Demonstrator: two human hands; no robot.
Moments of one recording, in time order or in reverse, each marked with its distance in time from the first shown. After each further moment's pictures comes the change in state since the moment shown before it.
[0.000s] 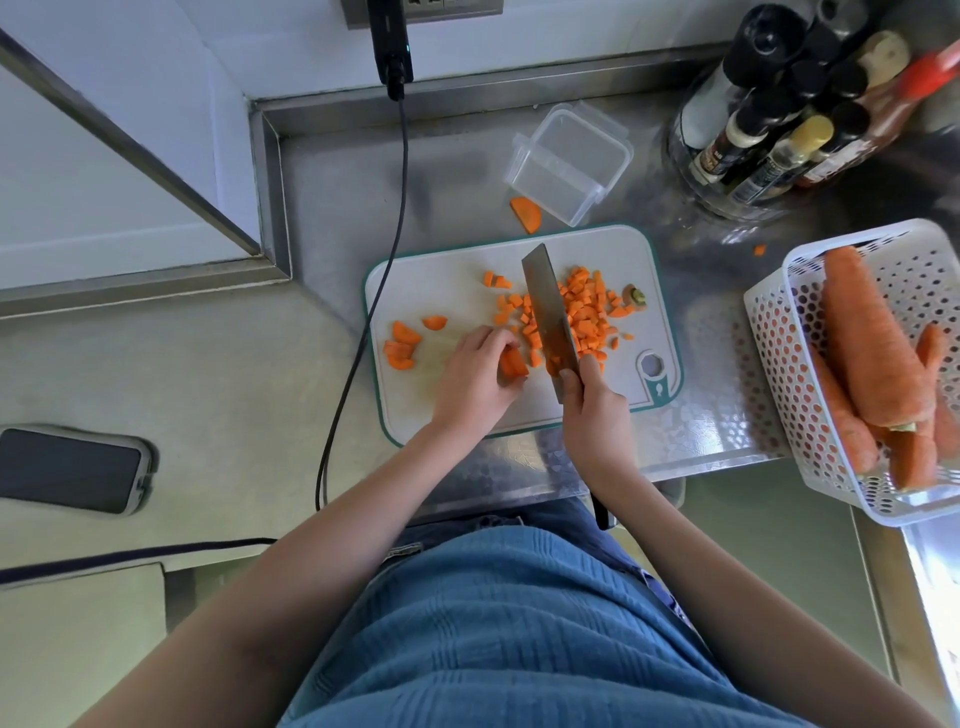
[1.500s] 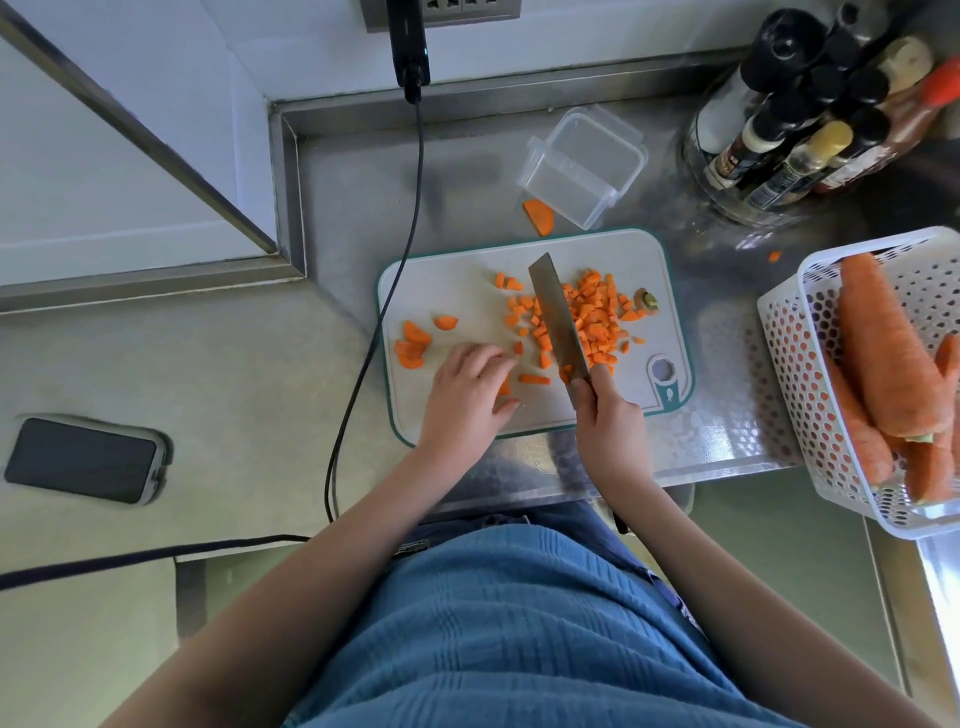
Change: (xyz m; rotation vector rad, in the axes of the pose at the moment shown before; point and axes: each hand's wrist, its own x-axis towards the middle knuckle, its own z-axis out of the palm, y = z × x) left_hand -0.026 -0.011 -0.013 0.245 0.024 0.169; right_hand -0.003 0.010 -0.003 -0.009 -0.002 -0.044
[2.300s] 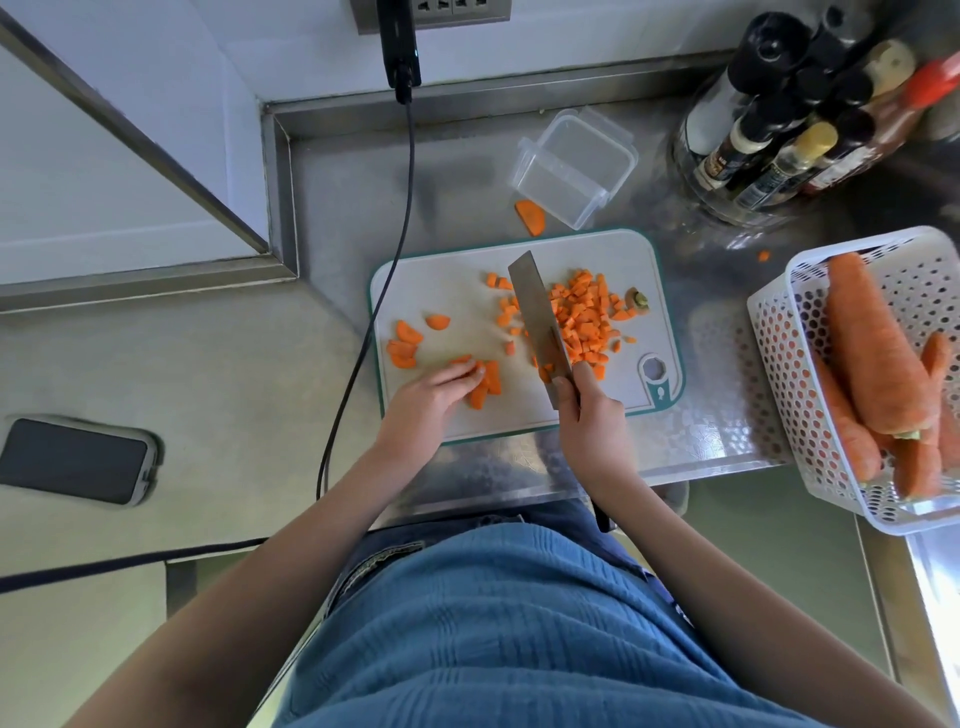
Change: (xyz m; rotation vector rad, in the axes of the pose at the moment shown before) left_hand -0.015 -0.035 -0.008 -0.183 -0.081 0.036; right_hand -0.003 -0.008 0.000 0.088 -0.028 -0.051
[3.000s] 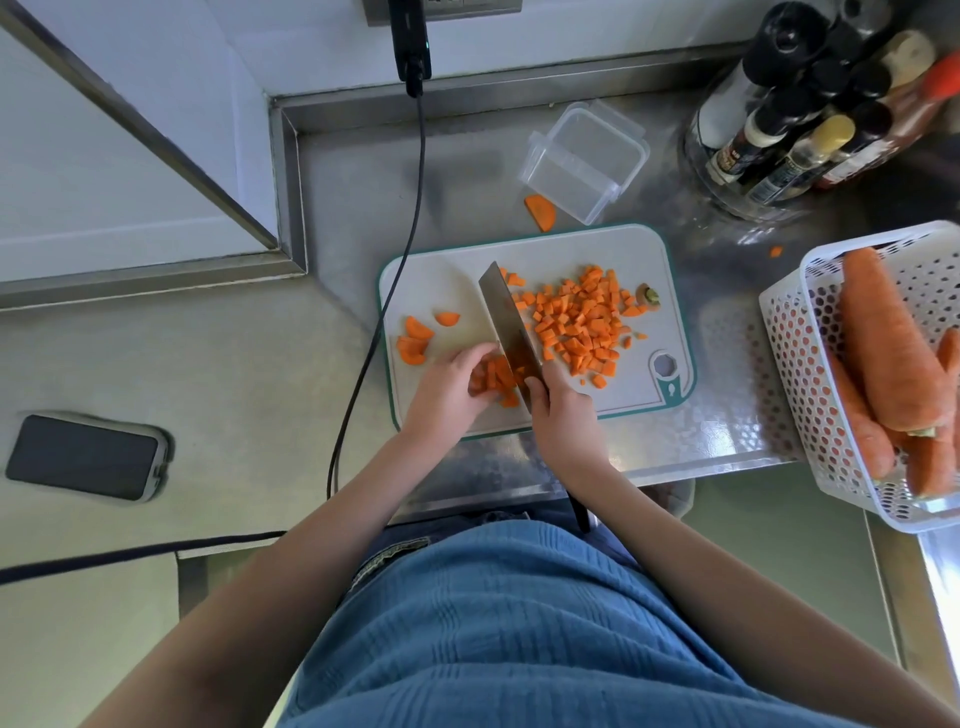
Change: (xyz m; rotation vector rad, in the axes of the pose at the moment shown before) left_hand 0.020 0.017 0.001 -0.152 -0.028 -0.249; right_hand 0.006 -0.015 0.028 -0.052 -0.132 0.056
